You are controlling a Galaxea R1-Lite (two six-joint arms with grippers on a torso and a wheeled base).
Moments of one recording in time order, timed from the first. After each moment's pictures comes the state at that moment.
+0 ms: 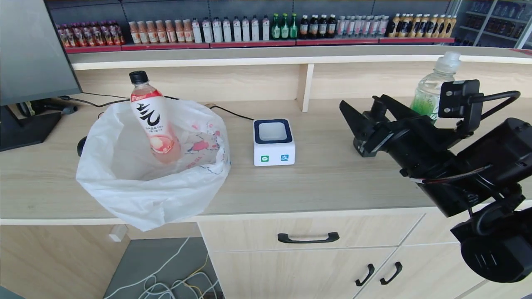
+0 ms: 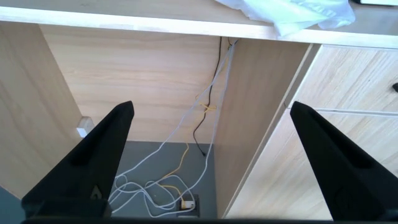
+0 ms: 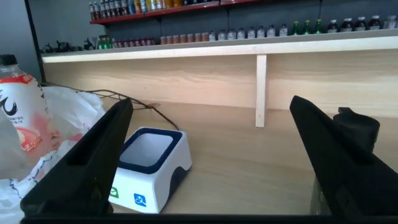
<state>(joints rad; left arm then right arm) 0.00 0.00 0.00 0.00 0.00 -0.01 0.46 1.78 -0.67 -1.57 -0.01 0.01</state>
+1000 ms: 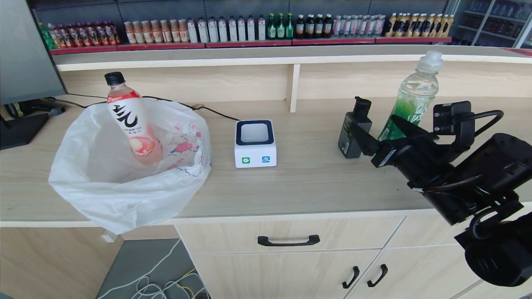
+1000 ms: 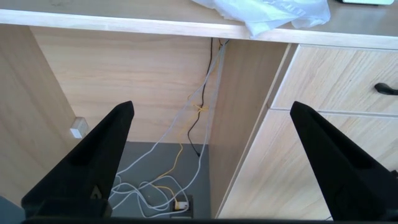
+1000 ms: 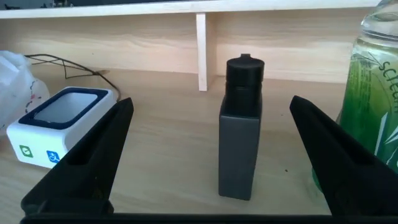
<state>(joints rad) 0.00 0.00 0.00 0.00 0.00 0.00 0.36 1.82 -0.59 -1.57 -0.04 -0.04</state>
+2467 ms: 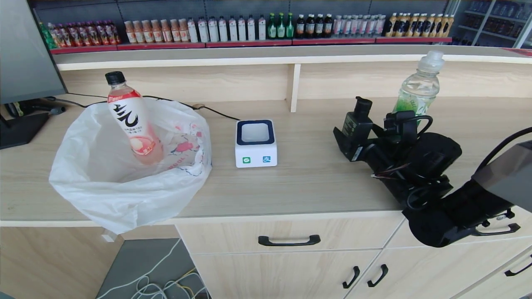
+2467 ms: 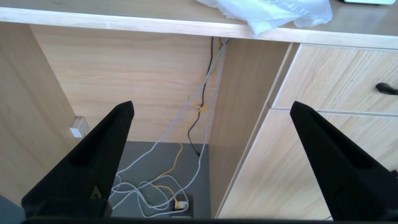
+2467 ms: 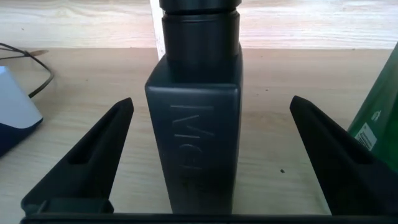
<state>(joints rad) 0.00 0.00 0.00 0.00 0.00 -0.01 0.31 2.09 -0.86 -1.50 -0.09 -0.03</state>
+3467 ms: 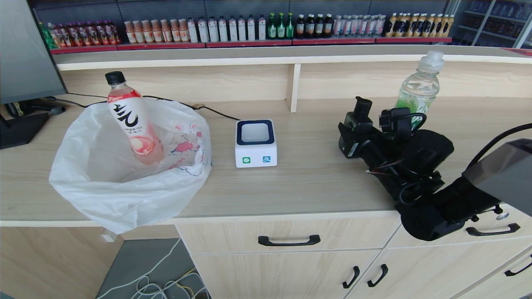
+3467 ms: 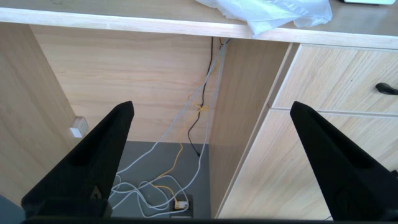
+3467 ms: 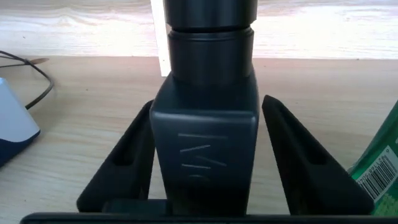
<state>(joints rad) 0.00 0.00 0.00 0.00 0.00 0.00 0.32 2.12 -0.93 -1.50 -0.09 -0.03</state>
